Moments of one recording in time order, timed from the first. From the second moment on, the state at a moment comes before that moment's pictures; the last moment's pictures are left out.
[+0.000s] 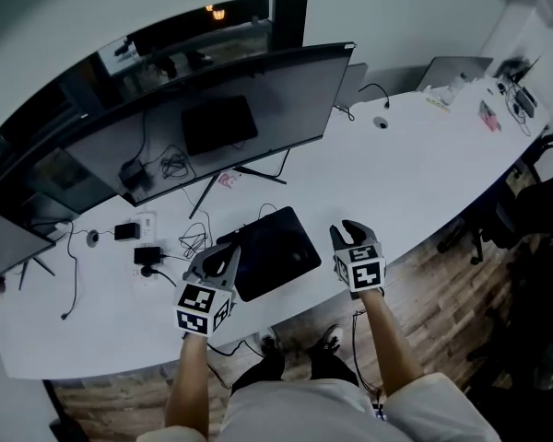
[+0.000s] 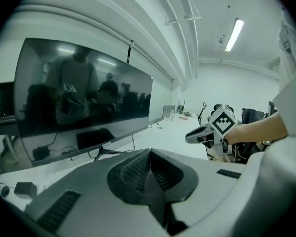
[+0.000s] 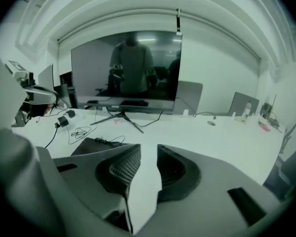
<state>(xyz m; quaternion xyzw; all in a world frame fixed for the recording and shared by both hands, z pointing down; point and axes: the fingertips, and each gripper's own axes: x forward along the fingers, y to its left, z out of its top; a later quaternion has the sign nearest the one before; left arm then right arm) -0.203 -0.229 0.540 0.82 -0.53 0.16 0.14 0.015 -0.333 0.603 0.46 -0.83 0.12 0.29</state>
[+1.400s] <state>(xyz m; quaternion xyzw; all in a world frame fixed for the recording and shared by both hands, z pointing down) -0.040 -0.265 0.312 0.85 -0.50 0.10 -0.12 0.154 -0.289 0.300 0.48 -0.86 -0.10 0.13</state>
